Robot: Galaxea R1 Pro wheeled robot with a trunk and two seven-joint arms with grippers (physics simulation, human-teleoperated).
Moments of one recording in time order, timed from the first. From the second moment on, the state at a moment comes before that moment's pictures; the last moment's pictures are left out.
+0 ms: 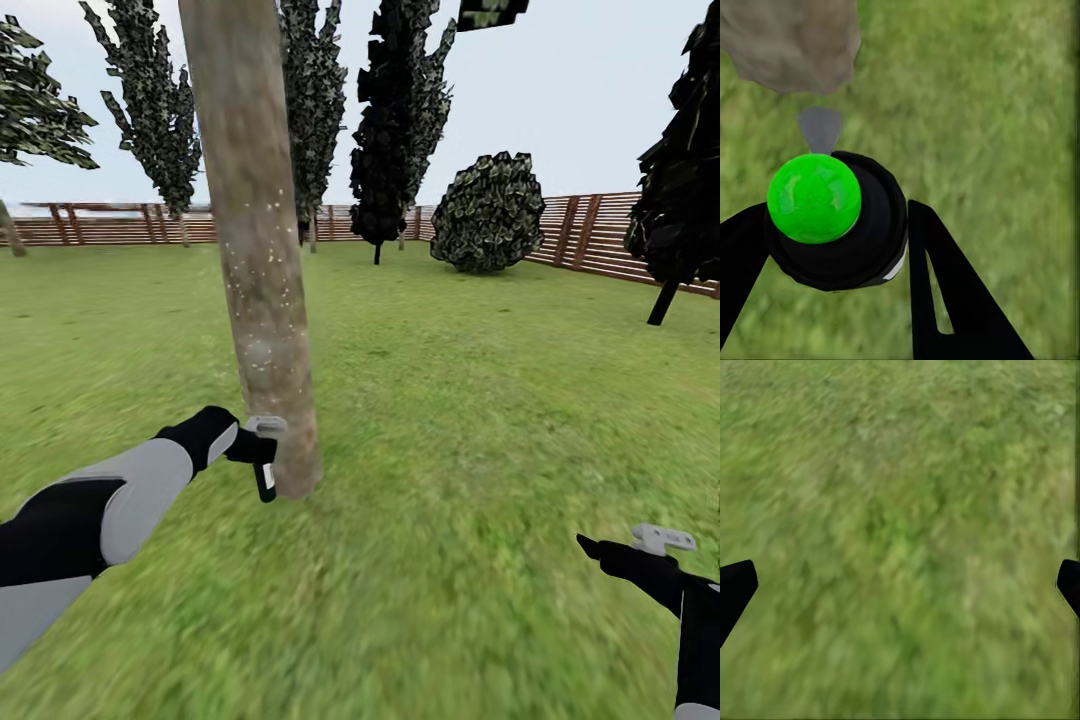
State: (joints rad) left arm -1.31 0.03 0.03 -0.03 -0.17 0.60 -0.30; right arm -0.47 -0.05 -0.85 -1.24 0.53 0.48 0.68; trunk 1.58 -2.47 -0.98
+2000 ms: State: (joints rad) left arm -1.17 -0.05 0.04 -0.03 -0.16 0.44 -0.10; right arm -0.47 -0.05 -0.85 -1.23 0.53 0.48 0.68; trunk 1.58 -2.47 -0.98
